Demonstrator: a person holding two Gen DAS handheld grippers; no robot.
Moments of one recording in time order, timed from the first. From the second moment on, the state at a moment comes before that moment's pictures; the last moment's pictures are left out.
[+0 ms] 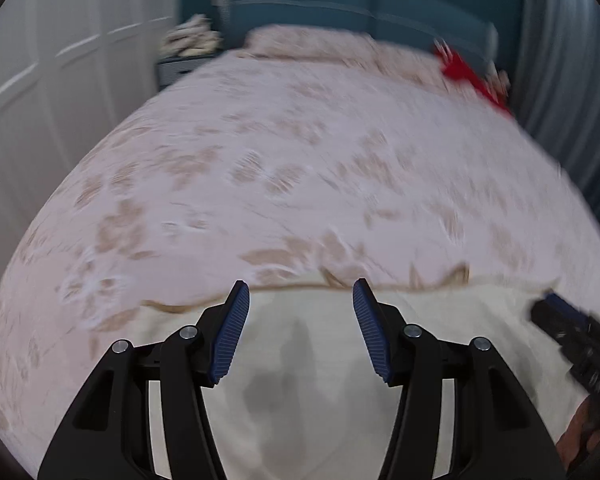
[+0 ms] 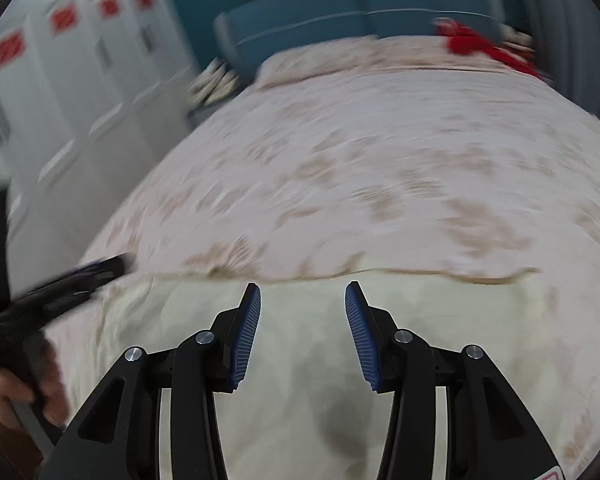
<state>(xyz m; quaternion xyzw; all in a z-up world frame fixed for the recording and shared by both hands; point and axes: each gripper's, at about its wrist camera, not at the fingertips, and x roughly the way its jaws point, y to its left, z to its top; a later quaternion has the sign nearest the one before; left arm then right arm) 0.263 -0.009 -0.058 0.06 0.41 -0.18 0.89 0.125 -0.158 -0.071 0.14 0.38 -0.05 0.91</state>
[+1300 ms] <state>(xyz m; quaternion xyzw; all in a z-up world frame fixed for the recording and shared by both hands) 0.269 -0.050 -0.165 0.09 0.42 -0.14 0.89 0.170 -0.150 -0.173 0.13 0.43 -0.08 0.89</state>
